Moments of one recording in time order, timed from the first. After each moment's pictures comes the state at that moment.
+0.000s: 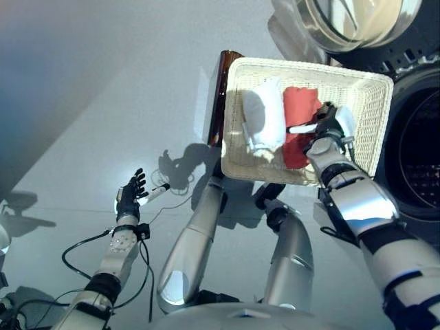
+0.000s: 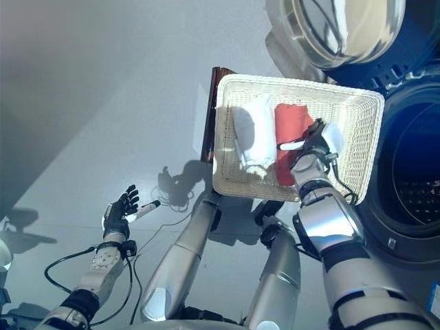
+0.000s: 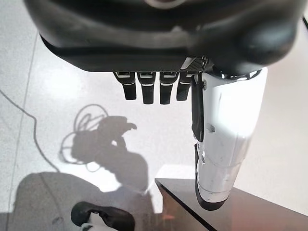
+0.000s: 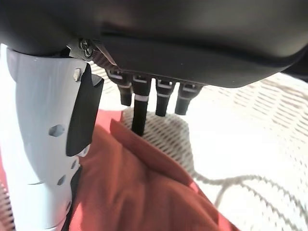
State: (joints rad) left arm -0.12 0.38 -0.29 0.69 -0.45 -0.31 0.30; right arm -1.12 -0.42 0.42 1.55 -0.01 0.02 -0.49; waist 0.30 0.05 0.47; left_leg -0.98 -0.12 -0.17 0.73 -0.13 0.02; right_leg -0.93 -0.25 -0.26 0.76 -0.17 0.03
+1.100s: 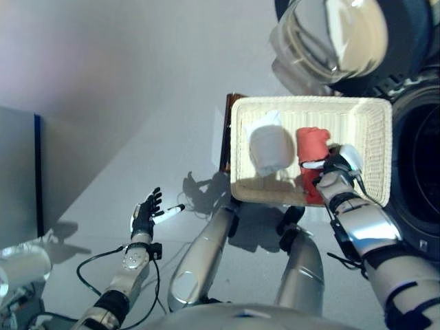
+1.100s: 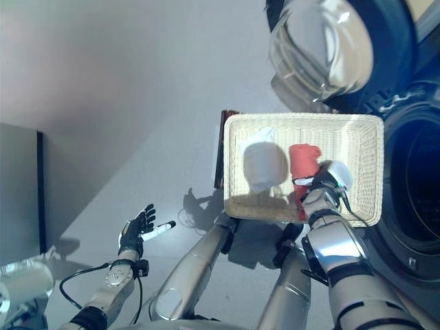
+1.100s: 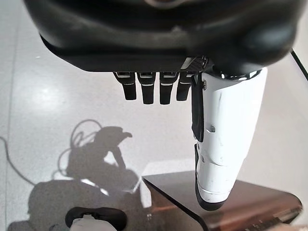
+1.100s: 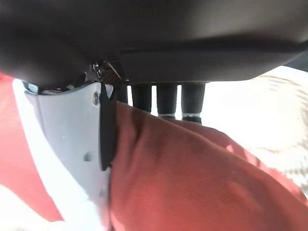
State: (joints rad) left arm -0.02 0.33 -0.36 0.72 -0.40 -0.29 0.26; right arm -0.85 -0.47 0.12 1.51 0.15 -0.02 -0.47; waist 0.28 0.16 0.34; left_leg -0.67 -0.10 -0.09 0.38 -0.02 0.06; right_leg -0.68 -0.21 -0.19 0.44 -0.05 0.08
